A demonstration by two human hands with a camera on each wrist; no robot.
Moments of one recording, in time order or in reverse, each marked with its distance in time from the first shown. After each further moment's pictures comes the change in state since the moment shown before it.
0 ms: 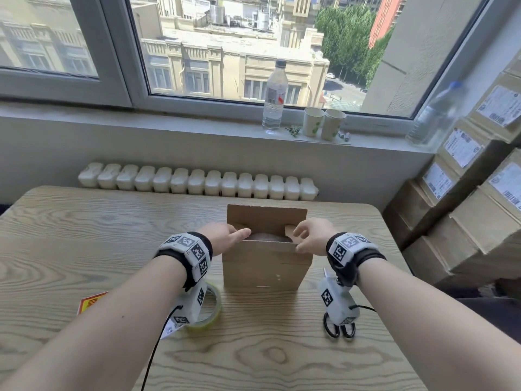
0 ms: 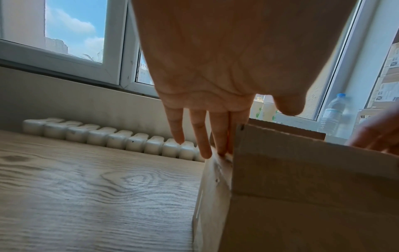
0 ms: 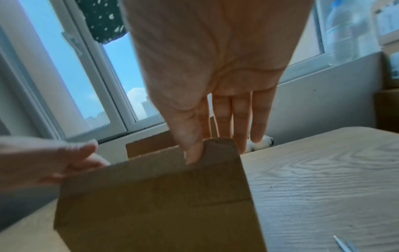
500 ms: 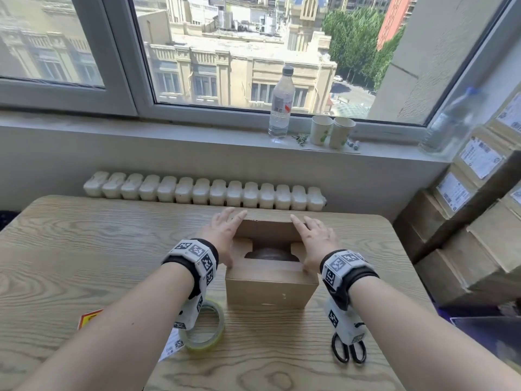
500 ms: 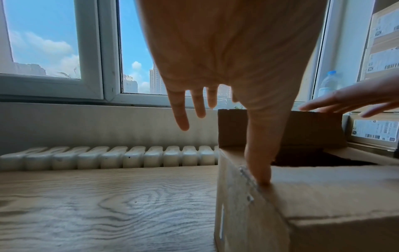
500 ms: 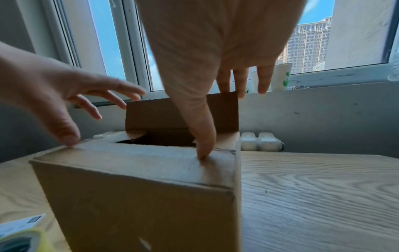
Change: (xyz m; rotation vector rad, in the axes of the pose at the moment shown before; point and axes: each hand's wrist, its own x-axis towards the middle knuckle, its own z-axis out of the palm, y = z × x) left_hand 0.029 -0.008 -0.013 0.229 0.094 0.053; right_hand 0.038 -0.002 0.016 -0.333 0.108 -0.058
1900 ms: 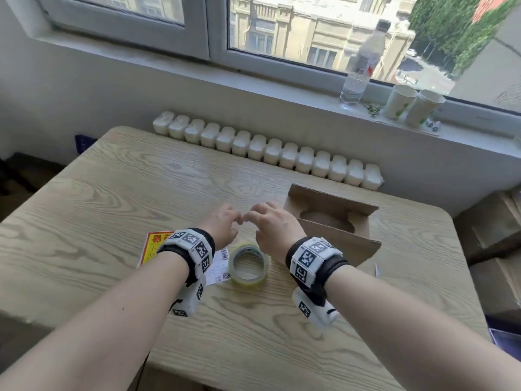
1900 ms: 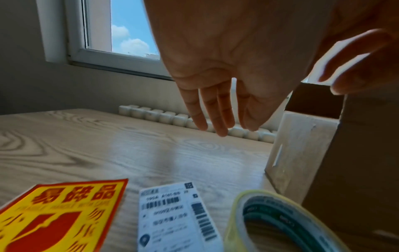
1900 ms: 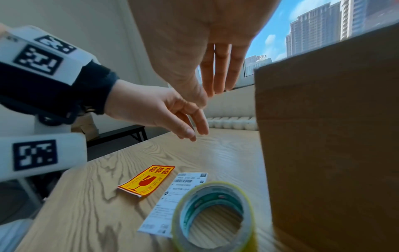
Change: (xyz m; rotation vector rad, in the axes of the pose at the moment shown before) left_hand -0.090 -0.083 0.069 -0.310 0.067 -0.188; right_hand -0.051 -0.174 0.018 0.134 0.150 -0.666
